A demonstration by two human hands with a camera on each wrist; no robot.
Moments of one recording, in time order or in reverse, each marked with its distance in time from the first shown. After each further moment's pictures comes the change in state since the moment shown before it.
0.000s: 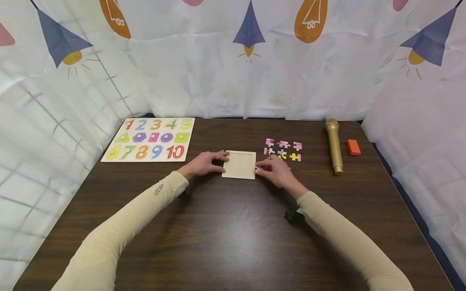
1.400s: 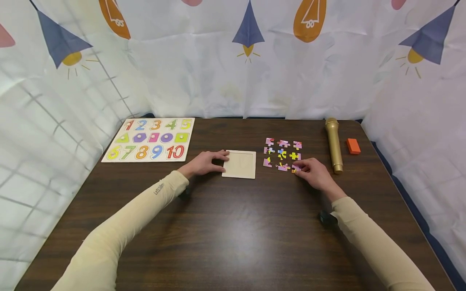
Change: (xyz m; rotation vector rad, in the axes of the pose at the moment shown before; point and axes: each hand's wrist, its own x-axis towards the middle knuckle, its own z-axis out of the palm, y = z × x) left_hand 0.001 -0.002 0.000 0.001 -0.005 0.007; right_hand -0.046 0.075 -0.057 -0.090 0.059 0.105
